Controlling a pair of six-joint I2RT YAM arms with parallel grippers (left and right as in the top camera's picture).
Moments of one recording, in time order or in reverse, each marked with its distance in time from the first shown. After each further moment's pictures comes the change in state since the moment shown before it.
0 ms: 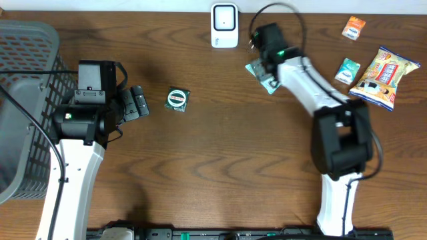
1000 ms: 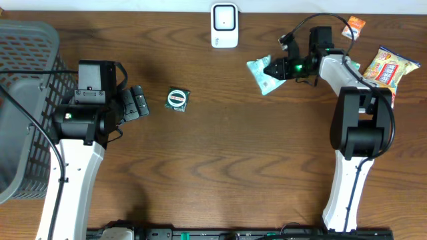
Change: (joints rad) left arm 0.000 0.000 0.000 0.000 0.000 0.000; right arm -0.285 0.195 0.044 0.005 -1.011 0.053
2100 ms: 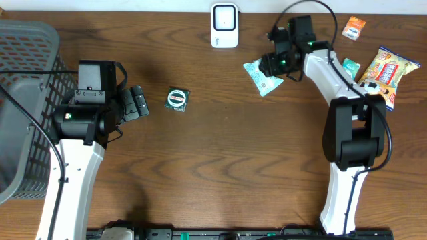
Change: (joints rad) left arm 0.000 0.000 0.000 0.000 0.000 0.000; right arm 0.120 -0.107 0.012 -0.080 0.491 0.040
